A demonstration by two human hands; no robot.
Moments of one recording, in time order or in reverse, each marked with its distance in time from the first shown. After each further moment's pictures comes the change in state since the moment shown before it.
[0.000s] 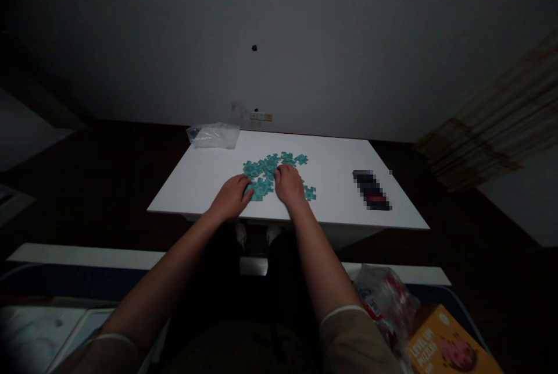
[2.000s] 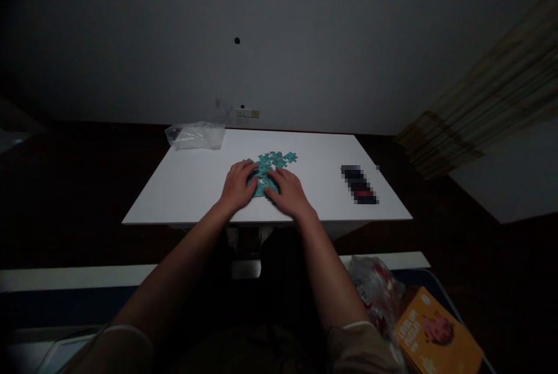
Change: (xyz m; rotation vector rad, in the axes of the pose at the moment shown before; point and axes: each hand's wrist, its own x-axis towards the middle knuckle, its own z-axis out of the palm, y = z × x) left_hand 0.060 0.039 0.025 -0.141 0.129 0.006; right_hand -0.037 0.029 -0.030 0.048 -0.112 -0.119
